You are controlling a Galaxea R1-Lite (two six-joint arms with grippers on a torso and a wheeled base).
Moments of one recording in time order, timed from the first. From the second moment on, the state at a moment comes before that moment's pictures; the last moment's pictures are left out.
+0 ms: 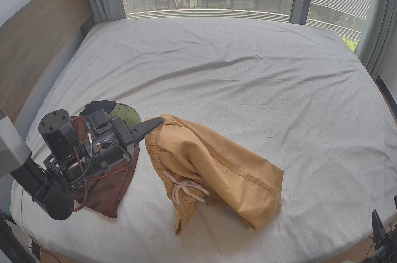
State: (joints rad) left arm -0.37 1.88 -0.47 -1.48 -0.49 -1.01; right arm 0.00 0.02 -0.02 0.00 0.00 0.01
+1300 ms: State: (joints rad) left arm -0.21 2.06 -0.43 -1.55 -0.48 -0.76; right arm 0.00 0.02 -0.02 0.00 -0.01 0.02
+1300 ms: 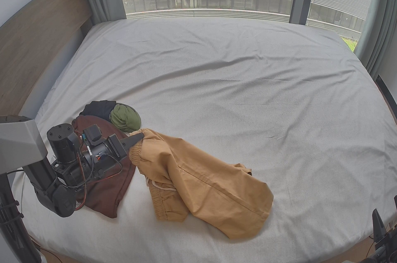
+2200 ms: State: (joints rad) left arm -0.21 2.06 -0.44 -1.55 -0.48 -0.76; right arm 0.13 0.56 -0.45 -0.19 0.05 0.06
